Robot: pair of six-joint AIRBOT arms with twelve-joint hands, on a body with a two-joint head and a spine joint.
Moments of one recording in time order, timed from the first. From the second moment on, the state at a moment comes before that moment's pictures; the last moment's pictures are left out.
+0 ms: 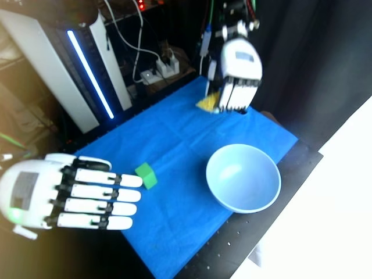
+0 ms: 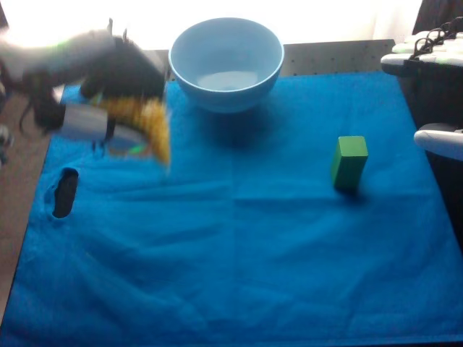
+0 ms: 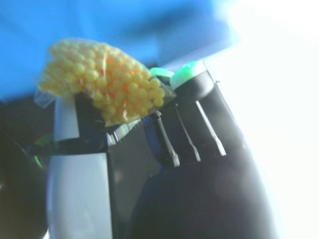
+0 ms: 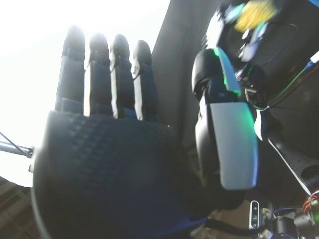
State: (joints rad) left arm 0.53 -0.88 1.14 0.38 -0.56 0.67; right arm -1.04 -0.99 1.33 -0.06 1.14 -0.43
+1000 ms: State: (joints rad) left arm 0.28 -1.37 1.63 0.00 -0.24 1.02; right arm -1.03 -1.06 1.38 -0.08 1.13 -0.43
